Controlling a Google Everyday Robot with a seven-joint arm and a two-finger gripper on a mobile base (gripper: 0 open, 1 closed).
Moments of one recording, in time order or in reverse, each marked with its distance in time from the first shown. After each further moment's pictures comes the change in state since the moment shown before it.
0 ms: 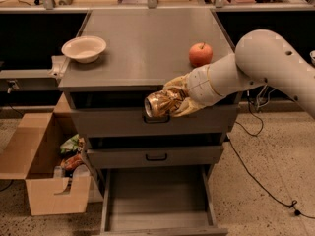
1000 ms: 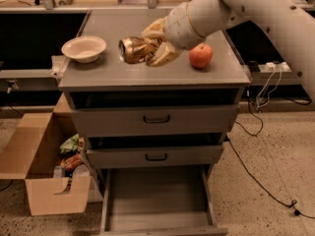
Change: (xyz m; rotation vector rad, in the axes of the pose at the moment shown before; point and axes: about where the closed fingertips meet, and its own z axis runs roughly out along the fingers) arm -0.057 -0.132 -0.021 0.048 -0.091 0.049
